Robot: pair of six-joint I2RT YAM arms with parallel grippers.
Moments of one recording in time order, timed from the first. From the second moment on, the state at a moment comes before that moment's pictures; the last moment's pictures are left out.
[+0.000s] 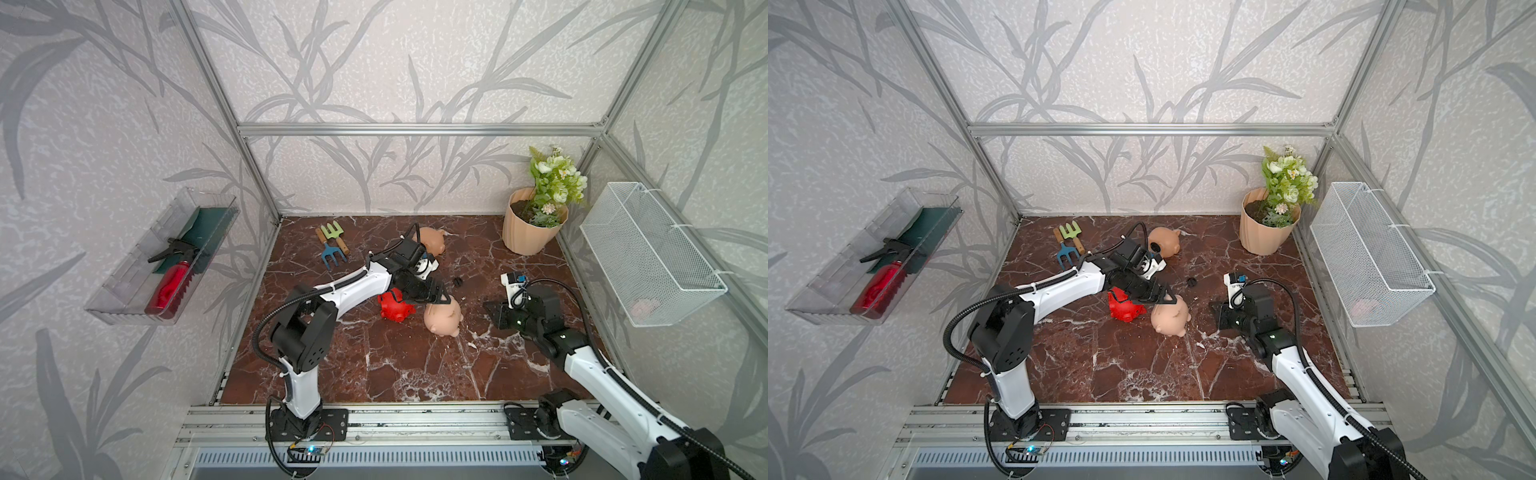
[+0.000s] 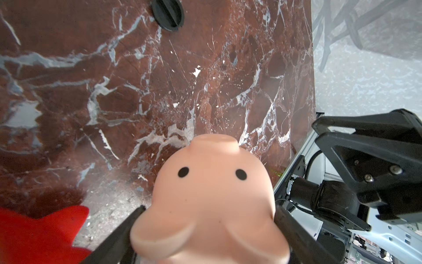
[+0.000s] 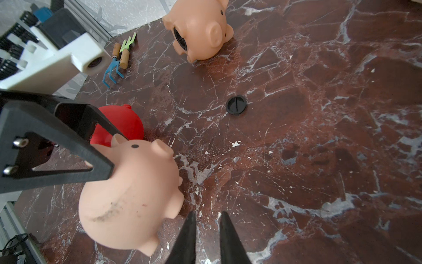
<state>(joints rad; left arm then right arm) -0.65 1.83 1.35 -0.57 0.59 -0.45 0.25 0.92 0.47 -0.18 -0.33 0.33</state>
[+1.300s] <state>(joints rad) -0.46 1.80 1.26 -0.71 0.63 -0.23 0.25 0.97 0.48 -0.13 -0.38 0.36</state>
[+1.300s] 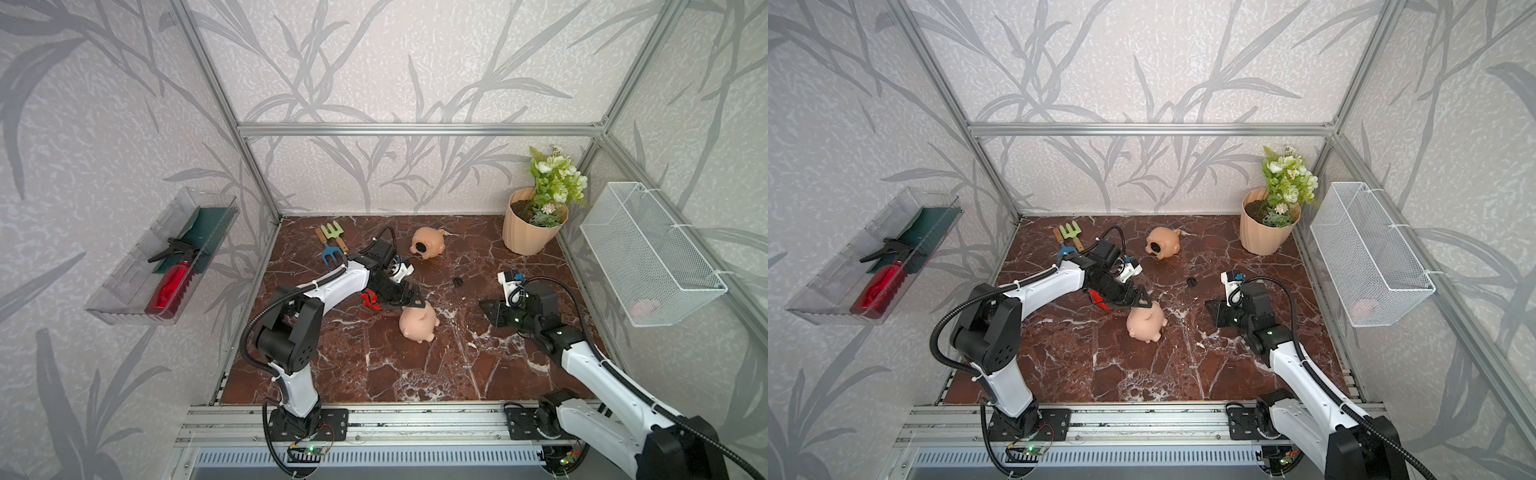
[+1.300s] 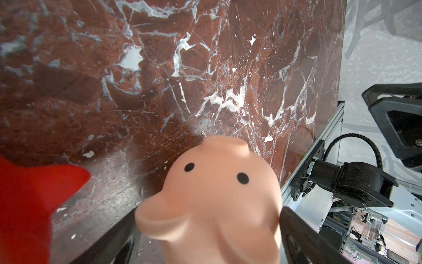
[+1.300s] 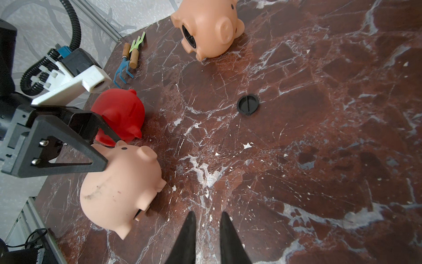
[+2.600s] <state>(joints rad) -0.44 1.69 1.35 -0.88 0.51 -0.19 0.38 1.82 1.17 -0.31 -0.18 0.29</state>
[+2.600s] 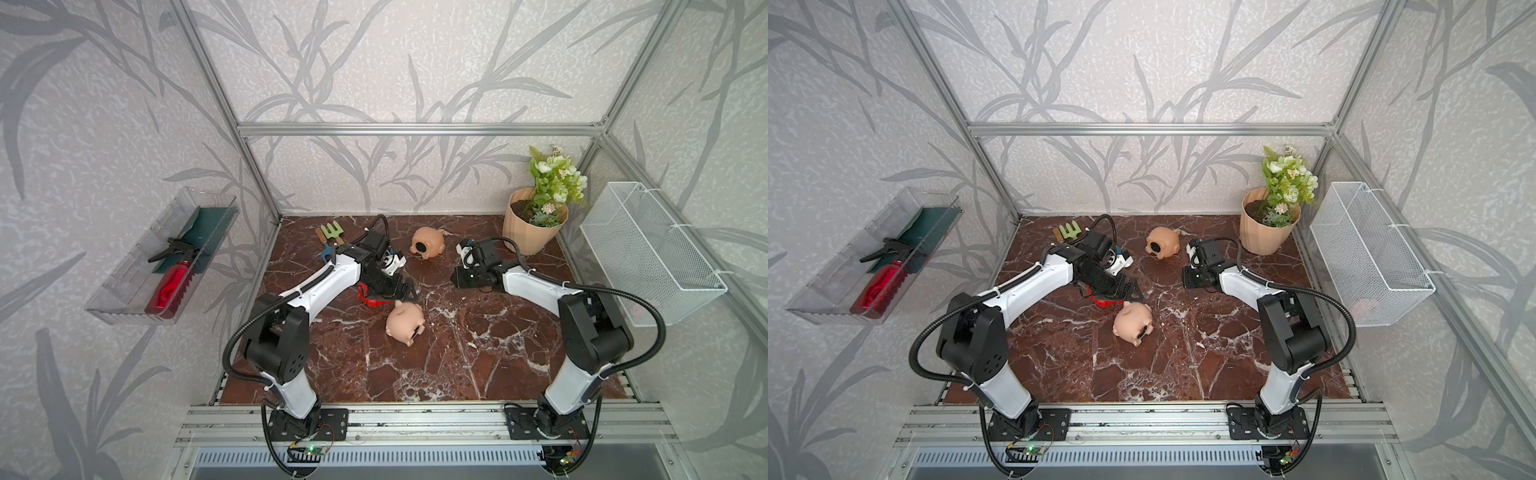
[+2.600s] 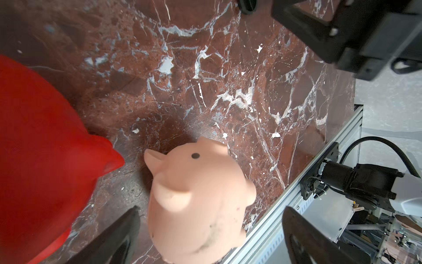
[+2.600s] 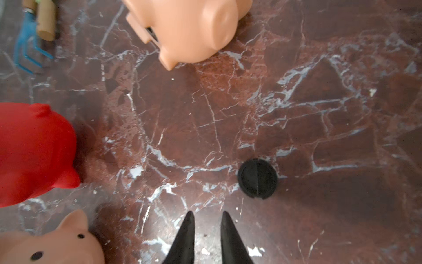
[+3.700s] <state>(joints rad) -0.43 1.51 1.30 -0.89 0.45 -0.20 0.41 2.11 1.52 -0.65 0.05 0.25</state>
